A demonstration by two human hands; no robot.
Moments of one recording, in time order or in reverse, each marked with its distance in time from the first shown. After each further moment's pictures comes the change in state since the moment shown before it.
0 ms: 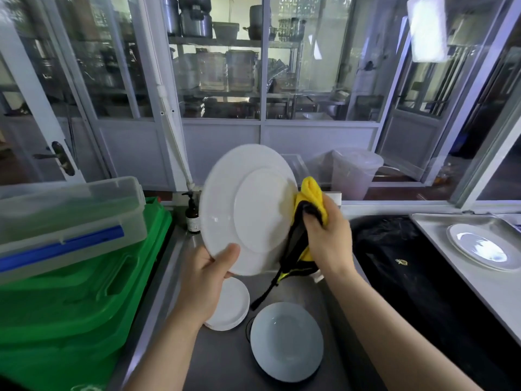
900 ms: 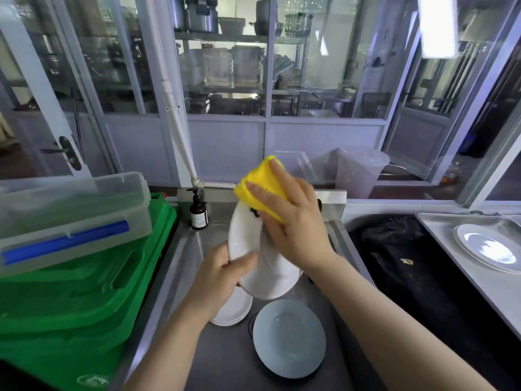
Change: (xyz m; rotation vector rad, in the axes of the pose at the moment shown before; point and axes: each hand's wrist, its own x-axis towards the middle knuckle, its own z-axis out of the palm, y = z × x) left_hand -0.004 0.003 0.003 0.179 -0.167 -0.092; right_hand 0.005 -0.029 0.028 -0.436 -0.144 -0.693
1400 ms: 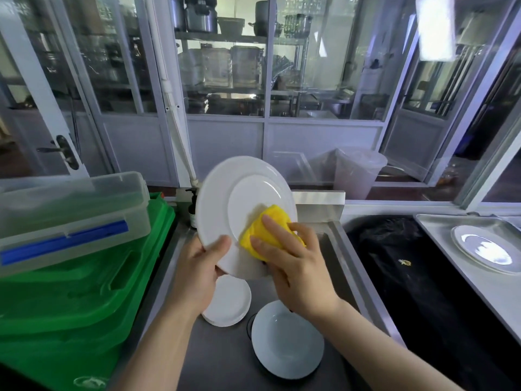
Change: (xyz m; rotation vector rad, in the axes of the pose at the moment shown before) left_hand 0.008 0.005 -0.015 -0.322 0.132 0.067; right_hand -0.063 -0.006 0.009 -0.015 -0.057 -0.061
